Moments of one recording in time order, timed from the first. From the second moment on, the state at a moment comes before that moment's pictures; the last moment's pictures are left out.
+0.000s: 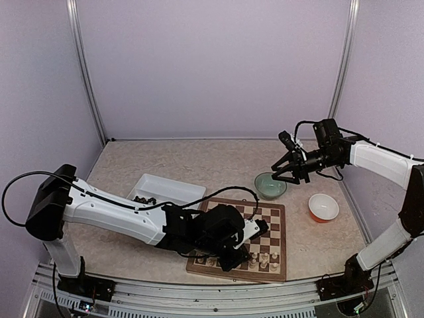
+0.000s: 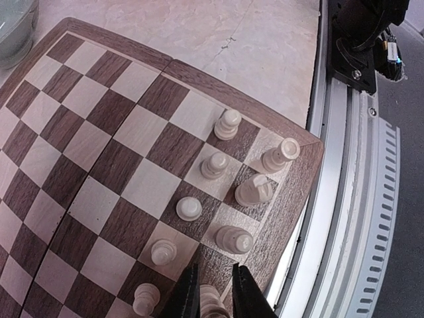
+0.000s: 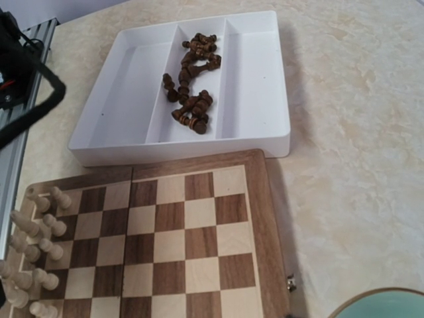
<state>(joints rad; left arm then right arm) -1.36 1.86 1.22 -0.17 0.01 -0.17 0.27 1.47 1.11 -0.54 -0.98 -0.66</state>
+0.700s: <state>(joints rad) -1.36 1.85 1.23 -0.28 -0.01 -0.17 0.27 1.47 1.11 -0.54 -0.98 -0.66</state>
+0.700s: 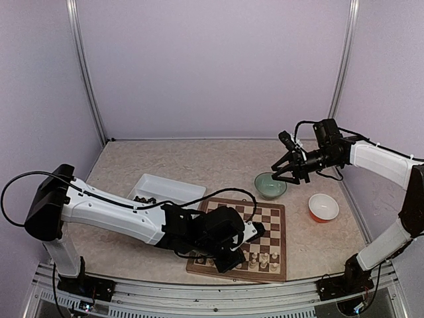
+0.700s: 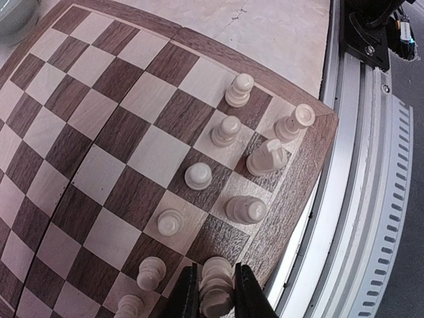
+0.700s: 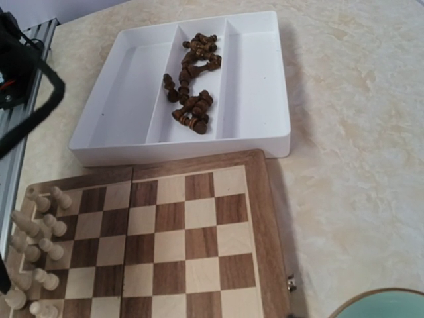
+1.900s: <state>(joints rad) -1.36 1.90 1.30 -0.28 0.01 -0.15 0.27 1.47 1.11 -0.54 -0.98 -0.66</state>
